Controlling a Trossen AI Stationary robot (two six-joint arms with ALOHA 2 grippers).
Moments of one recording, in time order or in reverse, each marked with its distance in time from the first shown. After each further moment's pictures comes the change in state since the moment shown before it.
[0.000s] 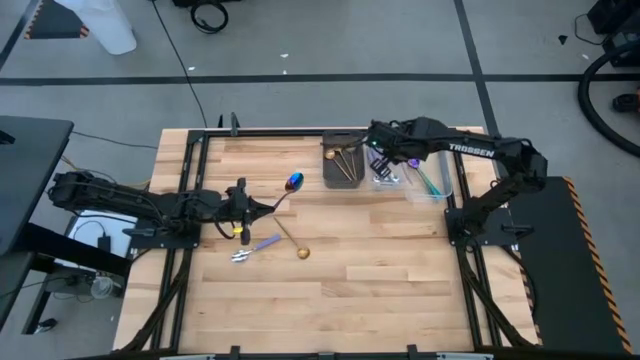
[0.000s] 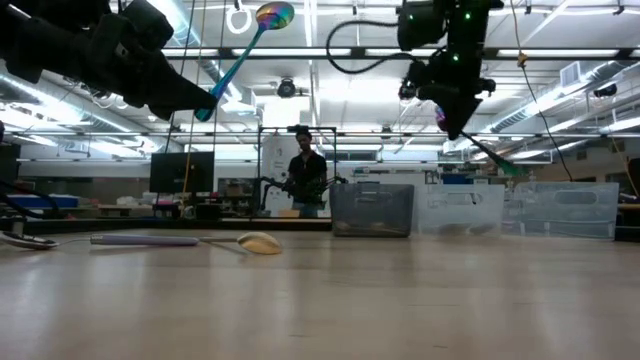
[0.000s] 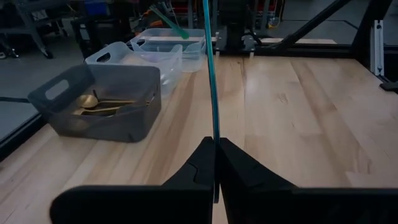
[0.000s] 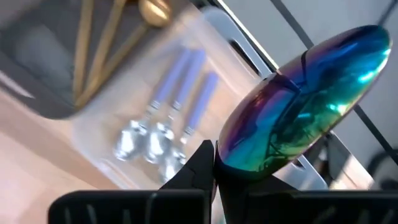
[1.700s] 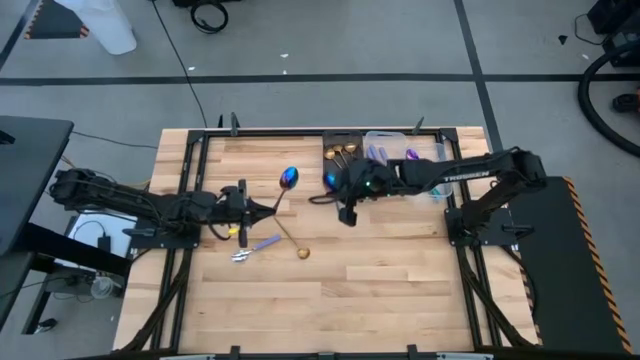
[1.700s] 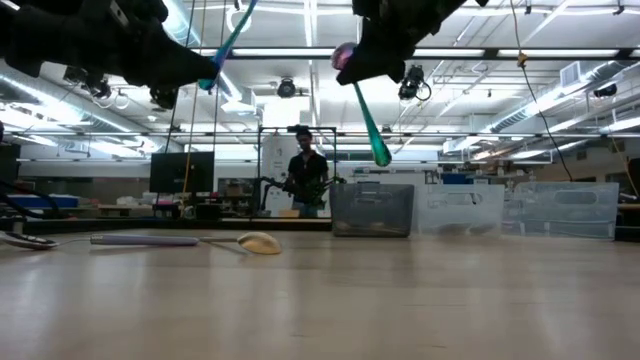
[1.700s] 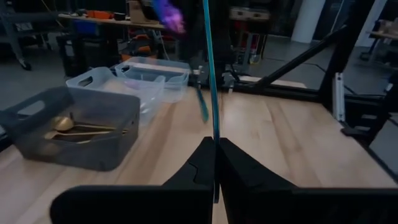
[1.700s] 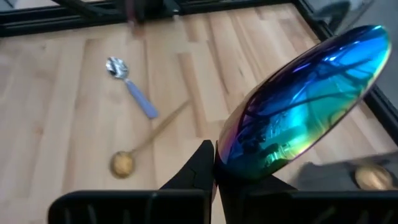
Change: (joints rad) left arm -0.054 -0.002 0.000 0.132 0.001 -0.091; right arm 0.369 0.017 -0.122 0.821 -0.343 -0.262
